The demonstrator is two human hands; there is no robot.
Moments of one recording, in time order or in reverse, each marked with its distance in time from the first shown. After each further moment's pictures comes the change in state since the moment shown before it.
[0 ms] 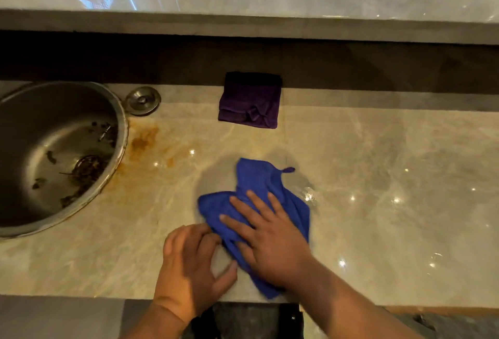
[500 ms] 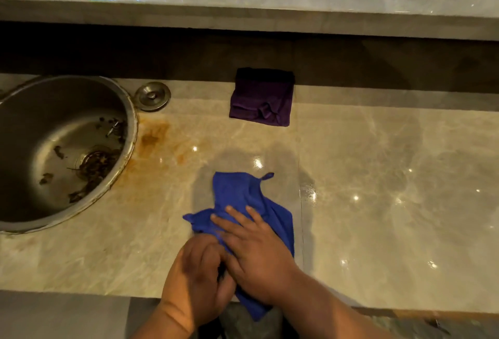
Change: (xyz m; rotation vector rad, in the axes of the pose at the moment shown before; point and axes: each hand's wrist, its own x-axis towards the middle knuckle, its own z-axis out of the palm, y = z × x) left_hand -0.008 -0.010 0.001 -0.252 0.061 0.165; right_hand 0.012 -0.048 0.009 0.229 -0.037 0.004
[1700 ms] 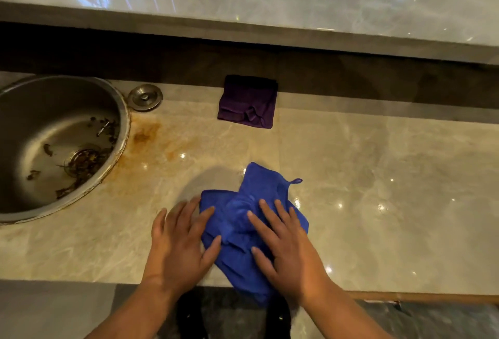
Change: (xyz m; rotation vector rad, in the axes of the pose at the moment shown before) left_hand 0.016 0.001 -0.013 0.423 -0.228 -0.225; right_hand -0.072 0.044 -0.031 -0.020 0.127 0.170
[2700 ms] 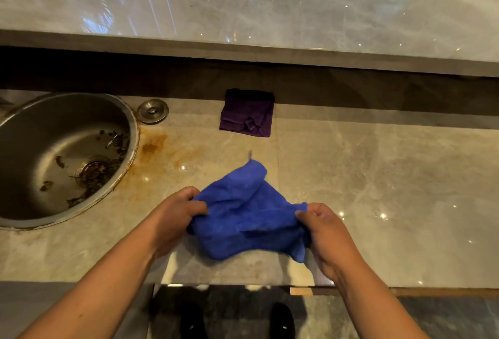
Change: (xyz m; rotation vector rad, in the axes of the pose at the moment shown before) left_hand 0.065 -0.002 -0.088 -1.317 -0.416 -0.689; right_hand 0.017 -0.008 -0.086 1.220 0.136 0.945
